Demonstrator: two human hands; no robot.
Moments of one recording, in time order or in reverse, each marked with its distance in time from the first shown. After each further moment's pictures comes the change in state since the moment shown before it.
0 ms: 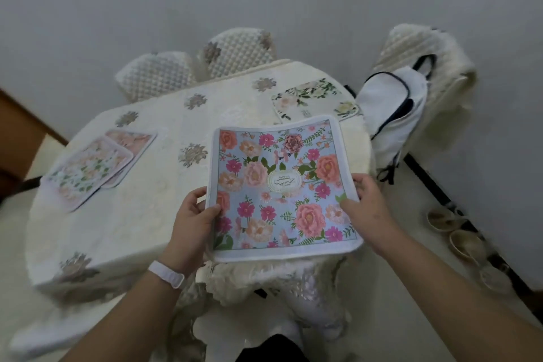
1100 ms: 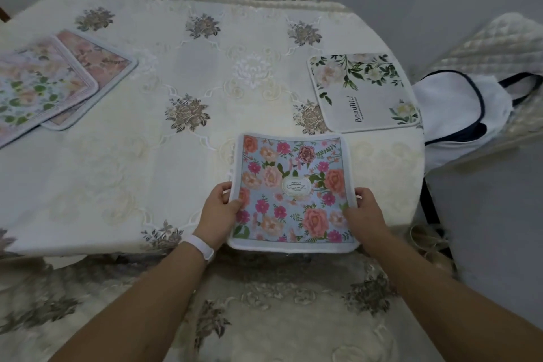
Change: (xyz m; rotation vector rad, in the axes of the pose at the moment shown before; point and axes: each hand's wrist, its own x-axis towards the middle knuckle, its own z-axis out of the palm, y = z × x) left_hand 0.208 -0.128 0.004 -0.033 -0.006 -0.340; right_hand 0.211 0.065 0.107 -0.396 -0.043 0.296
